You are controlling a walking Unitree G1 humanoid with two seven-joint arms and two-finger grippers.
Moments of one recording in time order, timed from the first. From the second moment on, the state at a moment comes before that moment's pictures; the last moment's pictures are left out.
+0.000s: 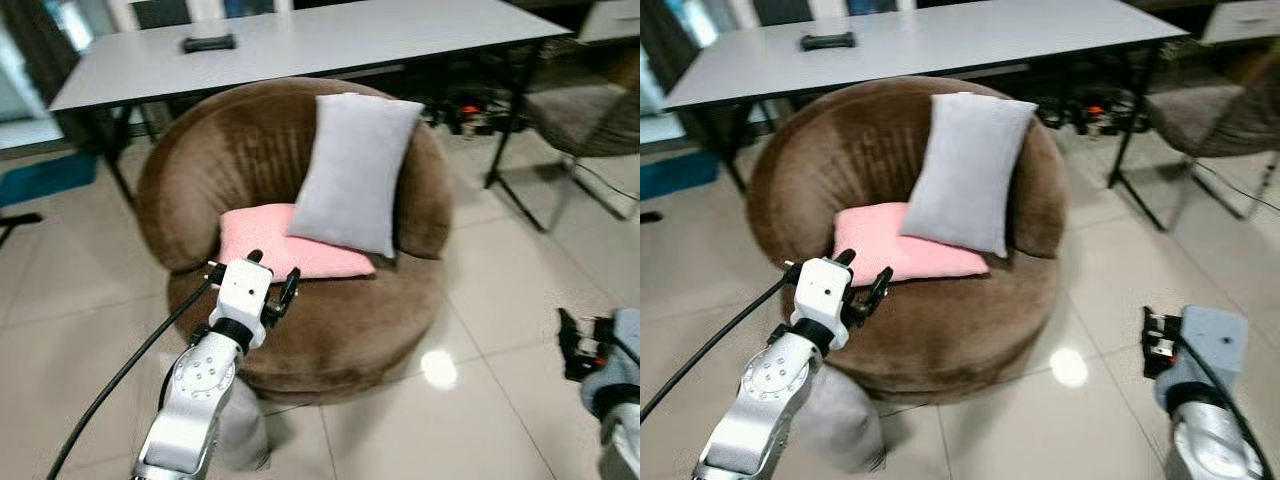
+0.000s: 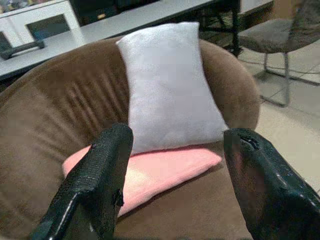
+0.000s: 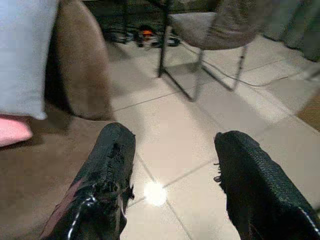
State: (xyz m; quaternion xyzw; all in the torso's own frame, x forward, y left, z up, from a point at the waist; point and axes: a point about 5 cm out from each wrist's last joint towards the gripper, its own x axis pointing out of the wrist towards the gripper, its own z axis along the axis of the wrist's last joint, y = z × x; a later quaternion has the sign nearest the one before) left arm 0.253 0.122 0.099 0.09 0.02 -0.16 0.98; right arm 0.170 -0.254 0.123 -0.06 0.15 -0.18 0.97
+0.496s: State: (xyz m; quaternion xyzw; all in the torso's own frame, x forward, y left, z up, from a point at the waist) left arm 0.230 0.151 0.094 0.11 0.04 -0.10 0.99; right arm 0.210 -0.221 0.108 -0.02 0.15 -0.11 0.98
